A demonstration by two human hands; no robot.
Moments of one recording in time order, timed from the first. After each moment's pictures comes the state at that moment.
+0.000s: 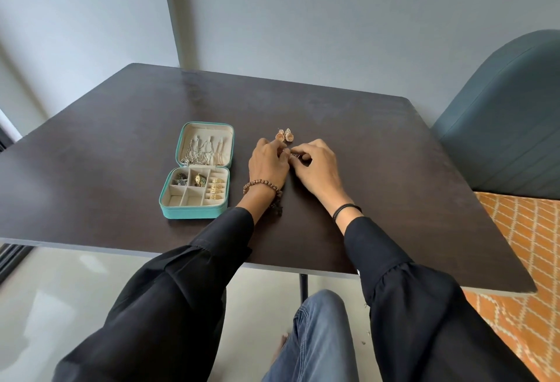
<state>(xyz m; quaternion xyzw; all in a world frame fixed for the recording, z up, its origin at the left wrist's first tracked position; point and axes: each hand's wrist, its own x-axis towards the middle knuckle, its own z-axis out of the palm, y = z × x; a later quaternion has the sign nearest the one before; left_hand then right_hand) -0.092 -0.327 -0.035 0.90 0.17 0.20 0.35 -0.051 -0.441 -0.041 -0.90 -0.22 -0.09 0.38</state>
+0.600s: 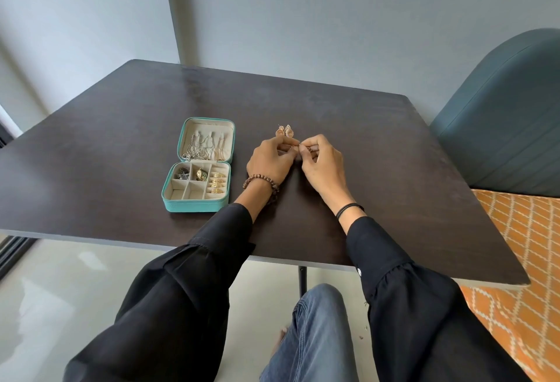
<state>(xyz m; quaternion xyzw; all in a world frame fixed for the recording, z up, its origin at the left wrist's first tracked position) -0.101 -0.329 -0.028 0.85 0.16 0.17 0.47 -0.058 -0.449 -0.042 -0.87 -0.17 -0.11 0.45</state>
